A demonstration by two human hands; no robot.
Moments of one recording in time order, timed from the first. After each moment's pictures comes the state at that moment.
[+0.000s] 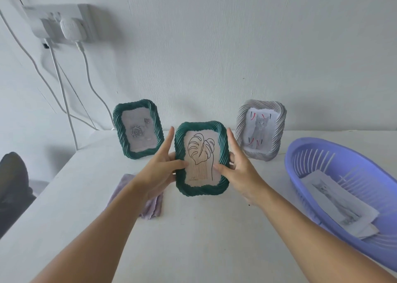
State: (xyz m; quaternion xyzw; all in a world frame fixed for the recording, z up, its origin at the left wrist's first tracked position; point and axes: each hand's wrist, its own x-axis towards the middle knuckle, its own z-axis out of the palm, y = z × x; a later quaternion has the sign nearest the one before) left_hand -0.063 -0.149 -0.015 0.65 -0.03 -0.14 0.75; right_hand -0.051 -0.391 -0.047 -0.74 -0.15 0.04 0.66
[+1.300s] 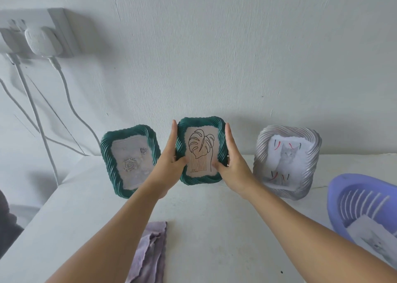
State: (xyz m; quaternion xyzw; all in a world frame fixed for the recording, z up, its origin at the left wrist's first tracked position) left_hand 0.077 -0.137 -0.020 0.77 -0.09 0.01 0.63; right_hand 0.087 -0.344 -0.043 -0.80 -0.15 -0.02 0.59
